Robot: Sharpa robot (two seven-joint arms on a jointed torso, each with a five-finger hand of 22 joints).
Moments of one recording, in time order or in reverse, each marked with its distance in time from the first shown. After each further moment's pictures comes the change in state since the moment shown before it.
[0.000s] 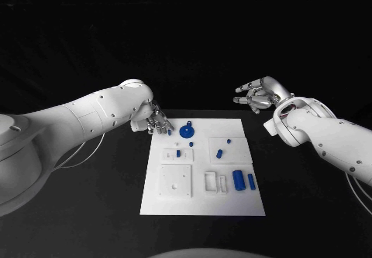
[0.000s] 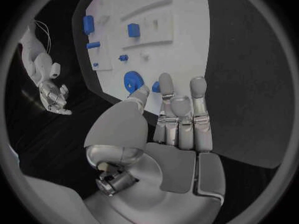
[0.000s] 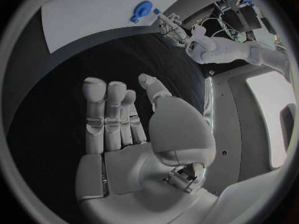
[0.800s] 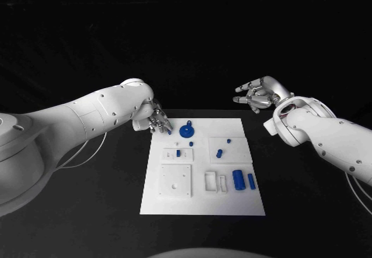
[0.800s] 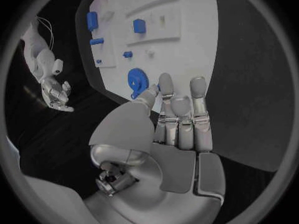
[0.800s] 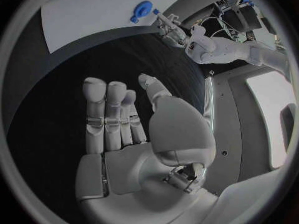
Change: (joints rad) left arm 0.000 0.011 0.000 -0.017 0.027 -0.011 0.017; left_hand 0.110 0.072 0.033 -0.087 -0.006 -0.032 -0.019 0.084 0.078 0.004 -0.004 0.000 -0.003 -0.004 -0.004 0.000 -0.003 0.000 0.000 0.000 0.000 0.000; right arm 0.001 0.002 0.000 0.000 -0.001 0.000 -0.002; right_hand 0.000 0.000 0.004 0.004 0.000 0.000 0.000 0.000 0.000 0.000 0.000 0.000 0.001 0.000 0.000 0.000 0.000 0.000 0.000 0.000 0.000 0.000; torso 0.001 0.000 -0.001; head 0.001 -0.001
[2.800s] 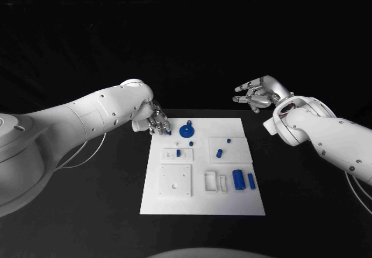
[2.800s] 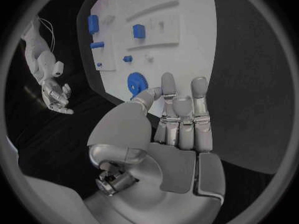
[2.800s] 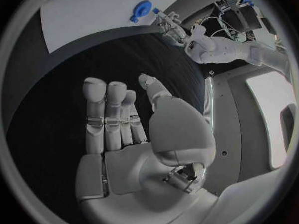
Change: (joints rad) left arm -0.002 0.003 -0.008 -0.007 0.013 0.032 0.003; left_hand -0.038 -0.005 0.112 -0.051 0.380 -0.030 0.027 0.010 -0.014 0.009 0.002 -0.011 -0.010 0.006 -0.005 0.012 0.016 0.000 -0.004 -0.004 0.031 0.000; right arm 0.001 -0.001 0.000 0.003 -0.001 0.000 -0.001; right_hand 0.000 0.000 0.000 0.000 0.000 0.000 0.000 0.000 0.000 0.000 0.000 0.000 0.001 0.000 0.000 0.000 0.000 0.000 0.000 0.000 0.000 0.000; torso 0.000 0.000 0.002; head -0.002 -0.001
